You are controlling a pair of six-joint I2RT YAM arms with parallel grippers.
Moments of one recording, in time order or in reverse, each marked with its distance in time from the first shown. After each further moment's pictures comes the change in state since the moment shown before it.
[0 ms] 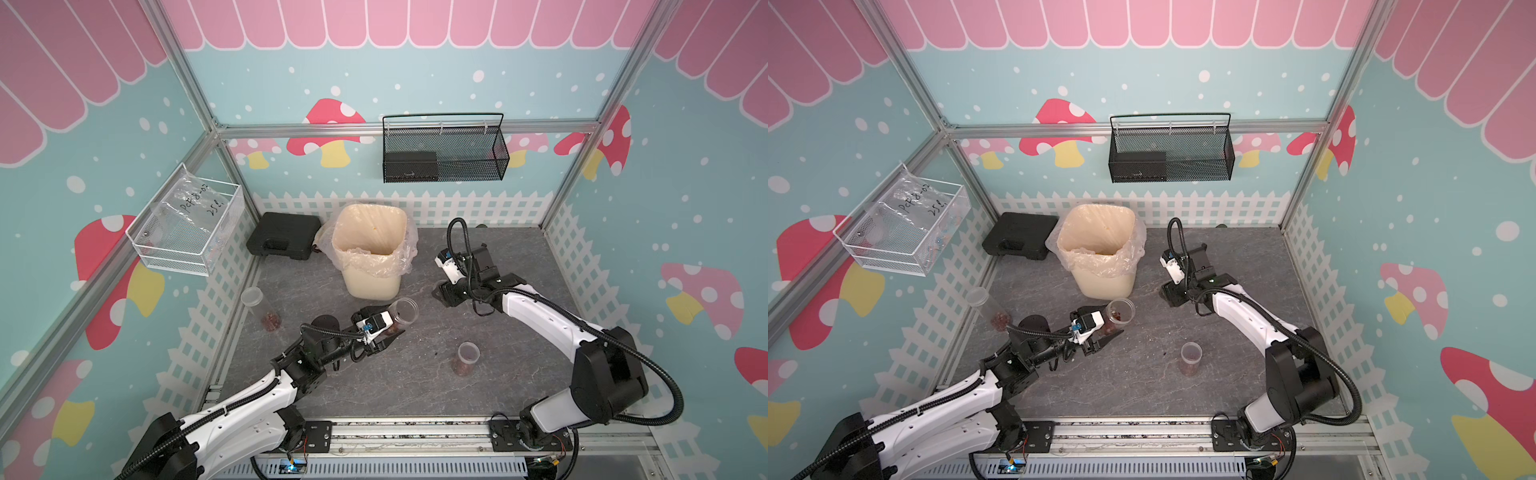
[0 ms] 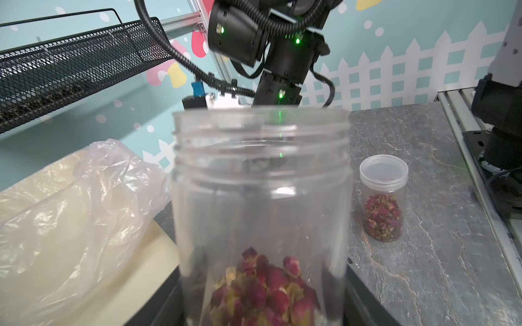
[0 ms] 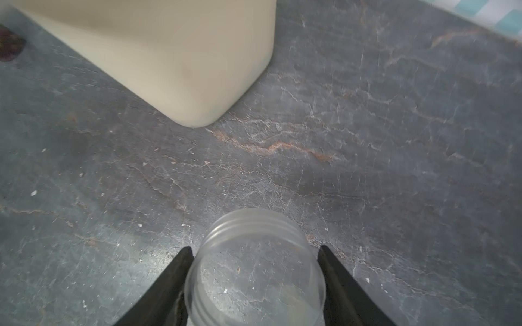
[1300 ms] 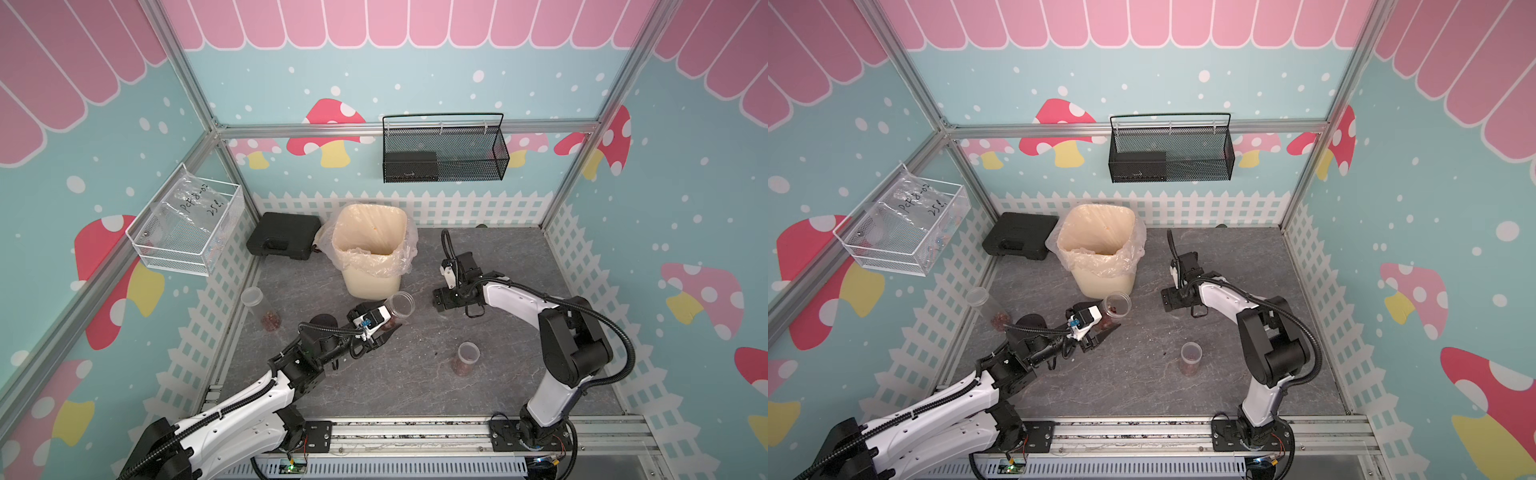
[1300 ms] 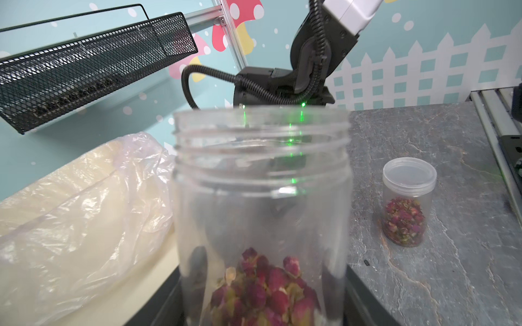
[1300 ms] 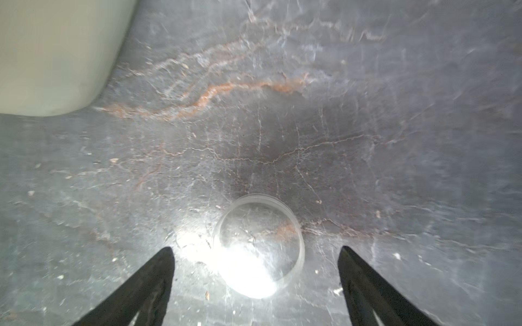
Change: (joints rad) left arm 0.000 -0.035 0.046 -0.074 -0.093 -0.010; right arm -0.014 0.137 0.040 -0.043 0.117 0.208
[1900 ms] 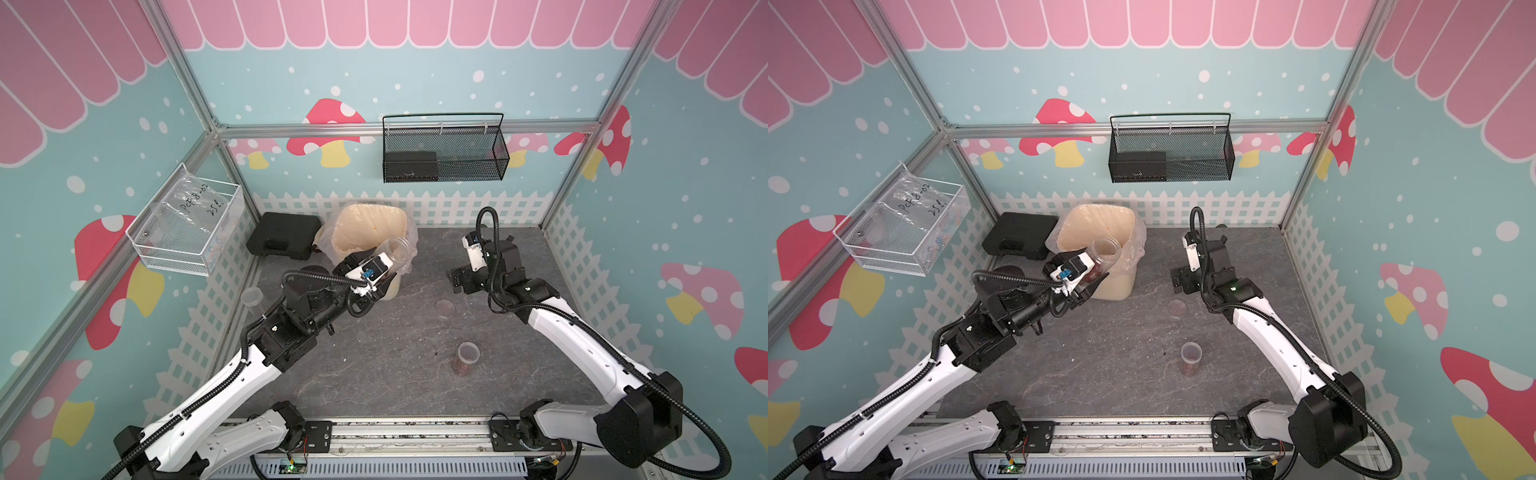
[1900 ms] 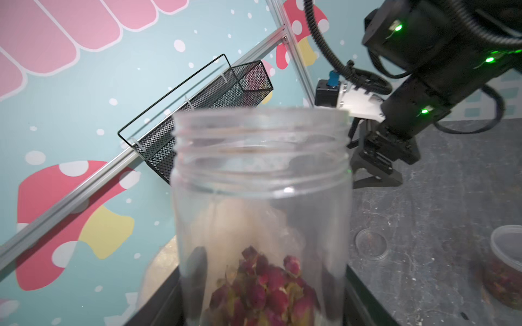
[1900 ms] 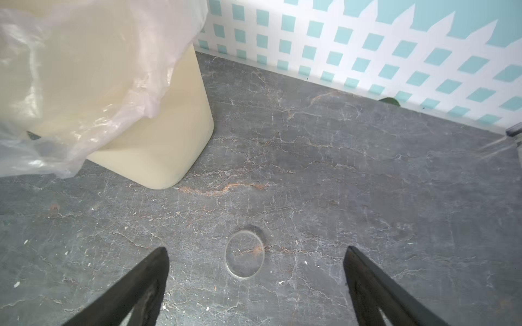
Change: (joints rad) left arm 0.005 0.150 0.686 -0.562 -0.265 0.188; right arm 0.000 -0.437 -0.048 0.059 0.087 -0.129
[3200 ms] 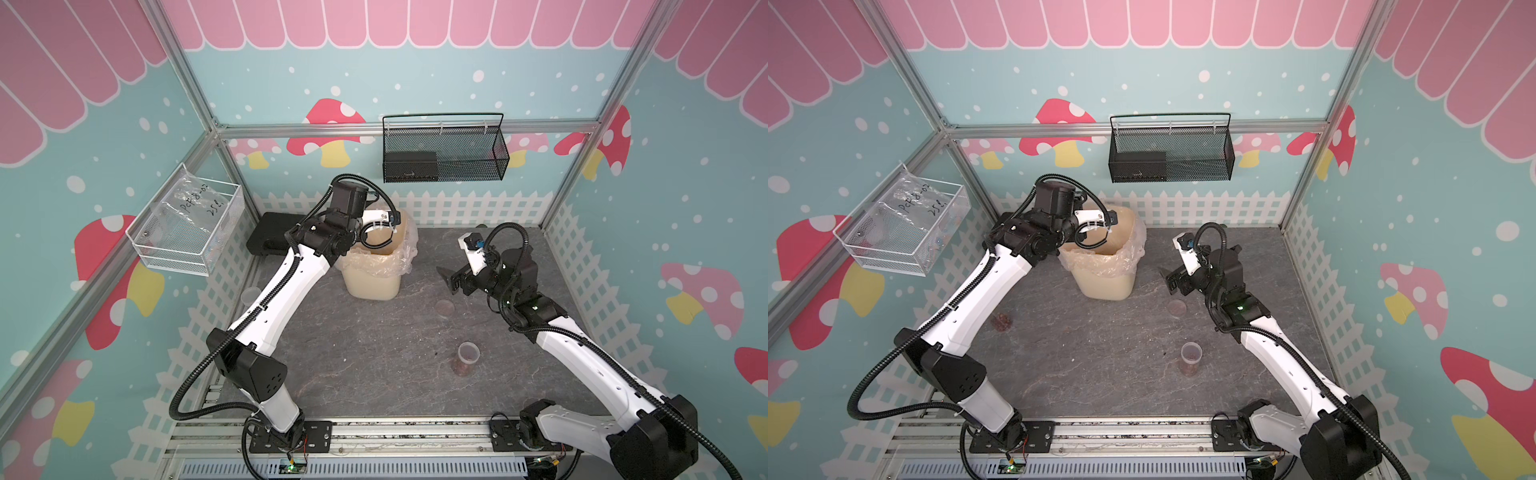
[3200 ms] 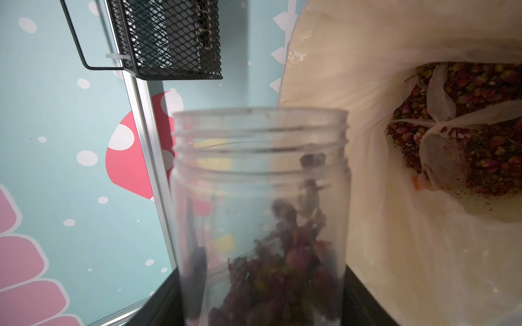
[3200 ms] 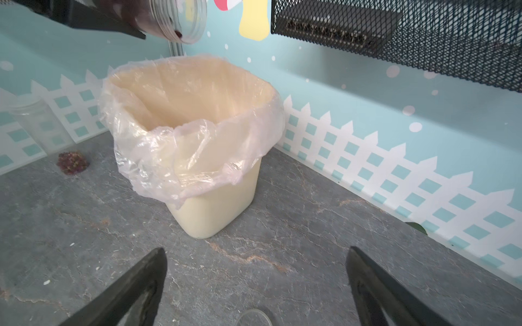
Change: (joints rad) left arm 0.236 0.657 0.768 -0.518 -0.388 0.729; right arm 0.000 -0.105 -0.155 0.401 -0.256 -0.145
